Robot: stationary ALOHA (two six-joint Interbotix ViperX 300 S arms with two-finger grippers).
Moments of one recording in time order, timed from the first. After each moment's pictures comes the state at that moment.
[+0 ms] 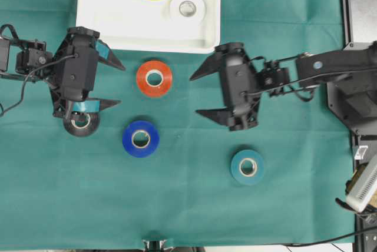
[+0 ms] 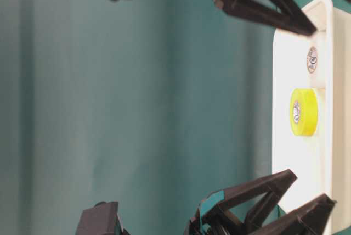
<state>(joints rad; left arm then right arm) -0.04 -0.16 0.84 -0.03 -0.03 0.19 0.08 -0.11 0.85 -0.15 -0.07 0.15</state>
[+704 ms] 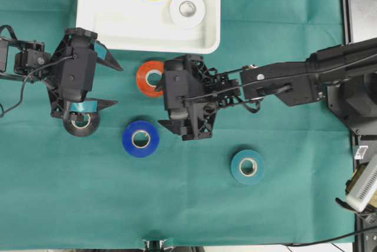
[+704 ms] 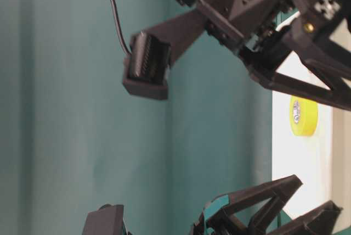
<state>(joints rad) -0.04 -0.16 0.85 -0.03 -0.03 0.19 0.11 0.14 0.58 -0.15 0.06 0.32</state>
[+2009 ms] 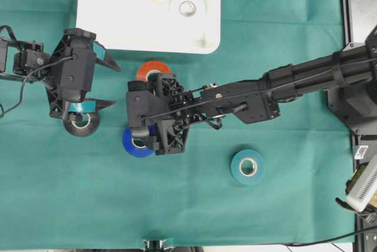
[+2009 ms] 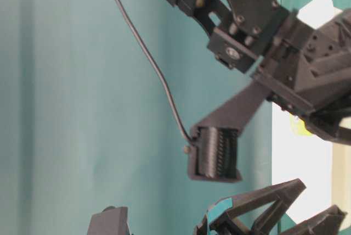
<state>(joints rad) -0.04 -0.16 0.87 -0.03 -0.03 0.19 0.15 0.36 0.36 -0.15 0.17 0.37</state>
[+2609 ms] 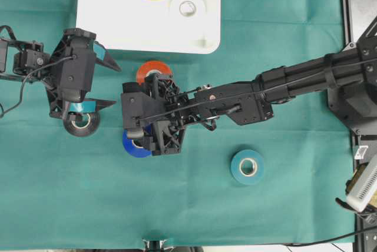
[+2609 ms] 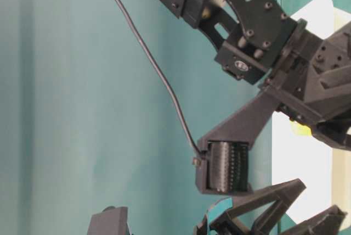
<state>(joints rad) -0.04 -0.16 0.86 -0.02 -0.03 0.19 0.15 0.38 0.33 -0.16 0.21 0.37</state>
